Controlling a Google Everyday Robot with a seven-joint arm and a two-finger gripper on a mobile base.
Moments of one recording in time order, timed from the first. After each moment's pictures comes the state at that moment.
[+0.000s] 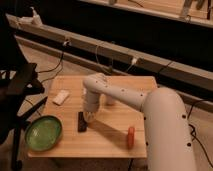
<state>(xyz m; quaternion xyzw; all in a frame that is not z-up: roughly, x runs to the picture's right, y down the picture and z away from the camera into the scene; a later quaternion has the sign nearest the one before) -0.102 0.183 0.856 -0.29 -0.41 -0.55 0.66</state>
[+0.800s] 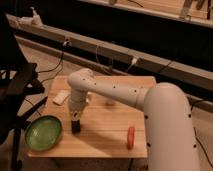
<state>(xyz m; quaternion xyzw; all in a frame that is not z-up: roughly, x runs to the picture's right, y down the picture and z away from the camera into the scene) -0.149 0.151 0.799 -0.22 -0.41 -0.61 0.64</state>
